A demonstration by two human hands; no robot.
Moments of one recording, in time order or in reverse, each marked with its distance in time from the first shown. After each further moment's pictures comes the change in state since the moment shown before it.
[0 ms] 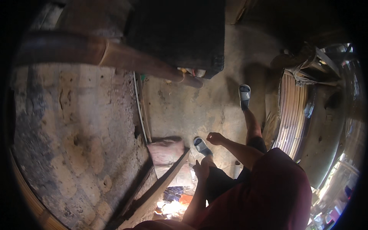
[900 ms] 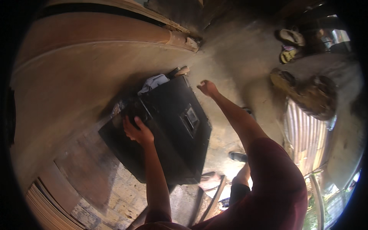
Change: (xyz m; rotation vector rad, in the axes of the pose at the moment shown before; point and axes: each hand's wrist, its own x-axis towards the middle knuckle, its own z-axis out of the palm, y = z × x) left_hand 0.363 0.830 -0.121 0.419 0.799 0.833; right_hand 0.366 0.124 -0.638 0.612 0.703 0.138
